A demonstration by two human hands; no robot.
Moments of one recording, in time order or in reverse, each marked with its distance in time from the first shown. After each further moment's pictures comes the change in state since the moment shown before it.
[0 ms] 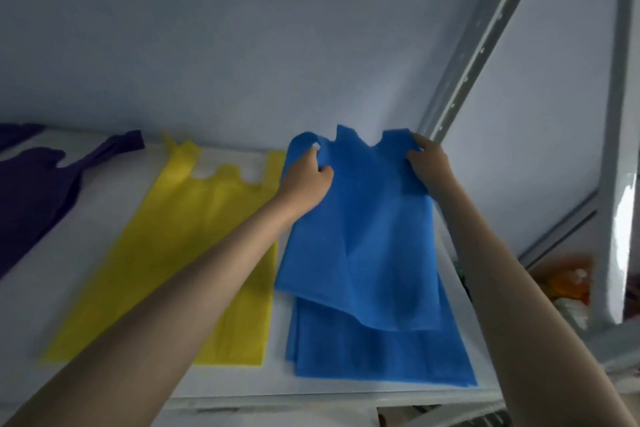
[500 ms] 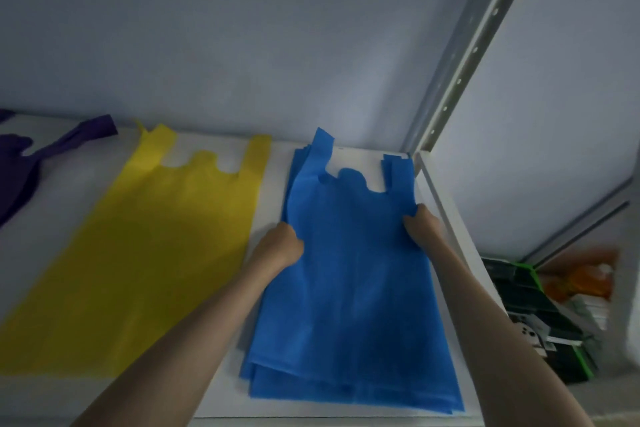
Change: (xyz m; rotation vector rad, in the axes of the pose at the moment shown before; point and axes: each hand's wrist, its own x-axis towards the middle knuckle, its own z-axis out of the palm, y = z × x) left_hand 0.006 -0.074 0.082 0.346 -0.259 -0.430; right_hand 0.020 0.138 0.037 -0.240 -0.244 0.275
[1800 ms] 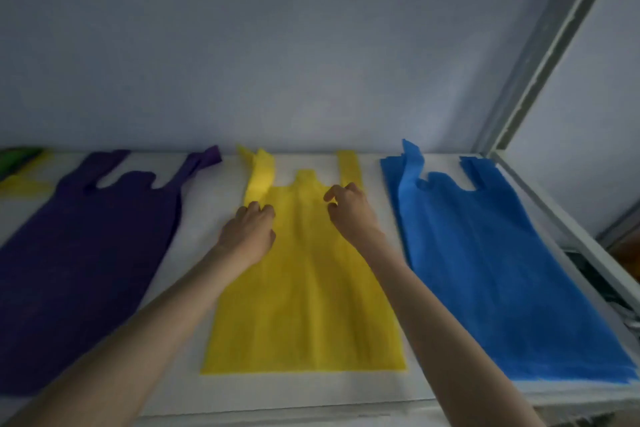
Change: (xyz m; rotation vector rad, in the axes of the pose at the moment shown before) left_hand -0.014 -0.187 -0.178 0.574 0.261 0.256; right_hand -0.143 -0.238 0.171 -0.101 0.086 -0.494
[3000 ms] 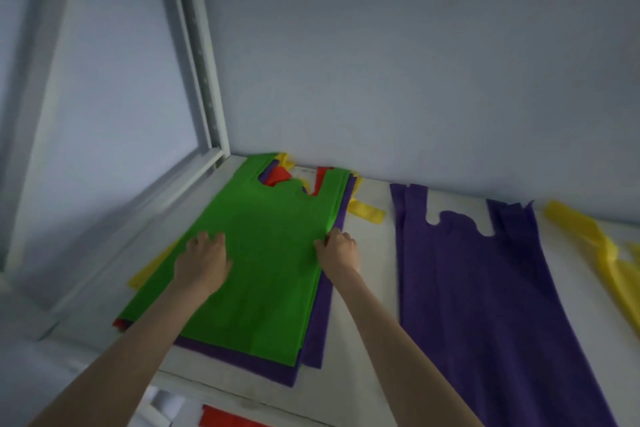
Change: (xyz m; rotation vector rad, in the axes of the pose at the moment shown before) left_hand -0.127 -0.646 -0.052 0.005 0.005 -0.521; right_hand -0.002 -0.542 0.352 0.122 -0.250 0.071
